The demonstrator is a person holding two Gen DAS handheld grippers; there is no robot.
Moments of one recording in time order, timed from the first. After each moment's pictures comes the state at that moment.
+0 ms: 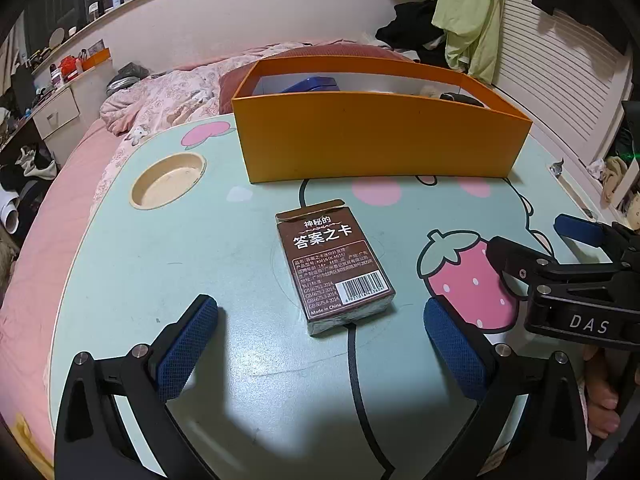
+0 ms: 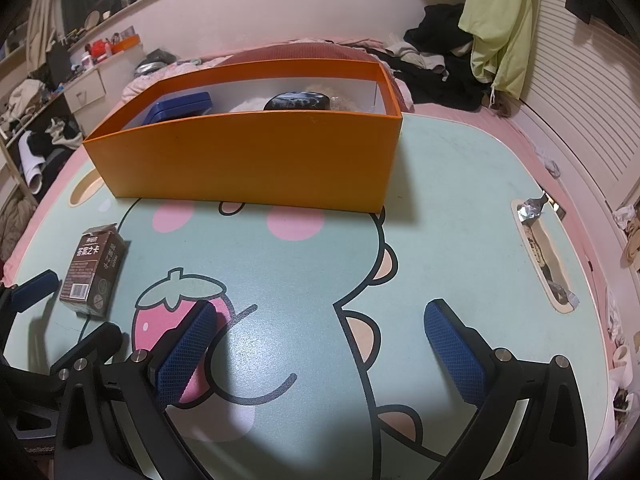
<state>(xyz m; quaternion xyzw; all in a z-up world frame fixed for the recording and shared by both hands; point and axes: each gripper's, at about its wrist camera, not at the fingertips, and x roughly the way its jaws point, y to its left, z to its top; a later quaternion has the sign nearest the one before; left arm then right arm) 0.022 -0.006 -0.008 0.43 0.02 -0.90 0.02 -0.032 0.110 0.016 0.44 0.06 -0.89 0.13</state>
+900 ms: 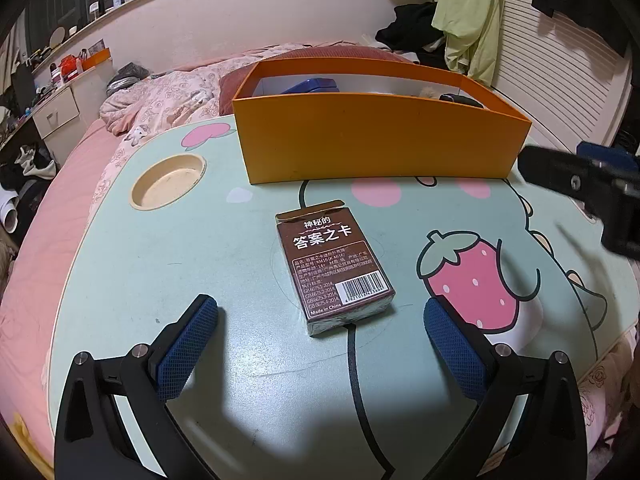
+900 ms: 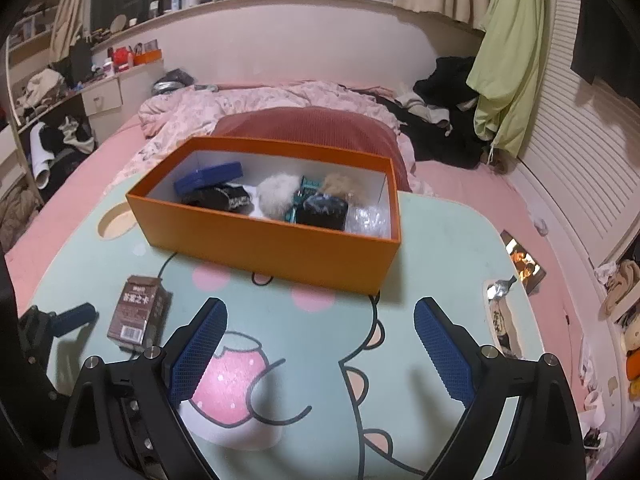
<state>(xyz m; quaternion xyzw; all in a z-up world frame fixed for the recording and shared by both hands) 0.023 -0.006 -0.005 0.43 0.02 -0.90 0.02 -0.023 0.089 0.079 0.37 0.11 -0.91 0.15</state>
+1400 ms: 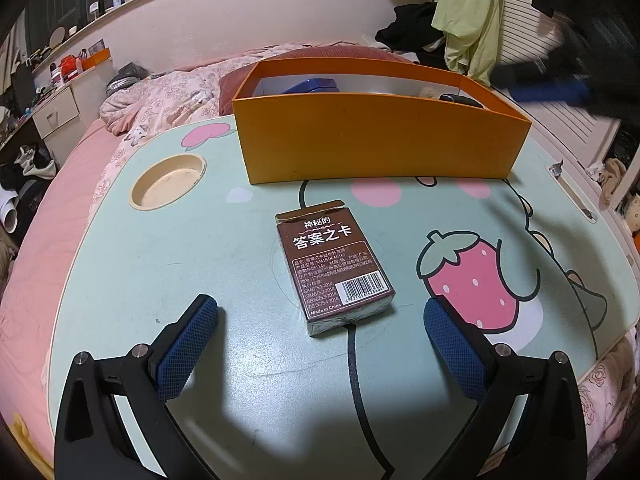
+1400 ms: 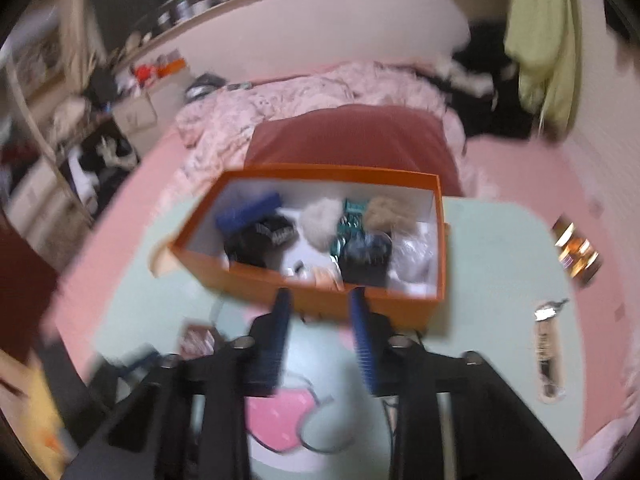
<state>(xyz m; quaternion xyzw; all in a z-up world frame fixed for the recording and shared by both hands) 0.023 -0.006 -0.005 0.43 0.02 -0.90 0.02 -0.083 0.091 0.111 0.44 0.00 -0.87 0.23</state>
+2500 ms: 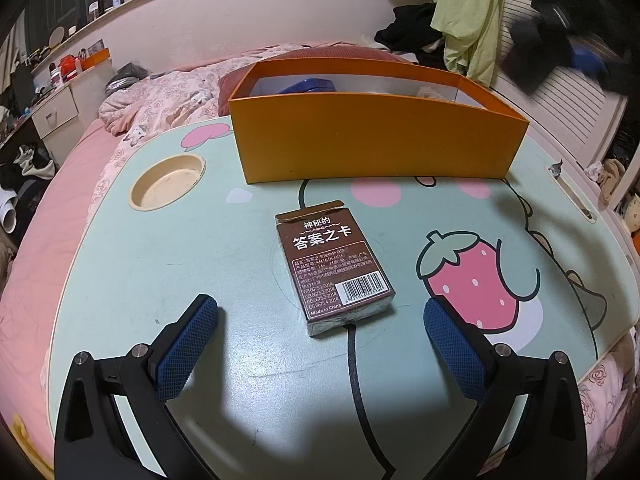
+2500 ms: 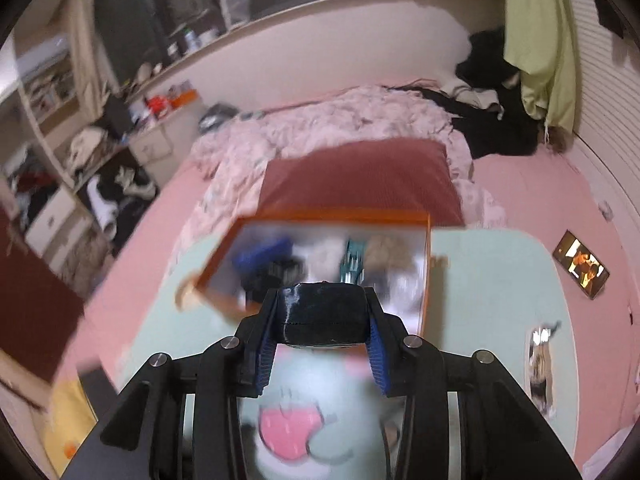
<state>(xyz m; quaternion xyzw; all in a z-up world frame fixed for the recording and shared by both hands) 0.023 -0.007 -0.004 0.43 0.02 -0.90 0.02 -0.059 0.109 0.140 0.40 -0.01 -0.88 0.26</state>
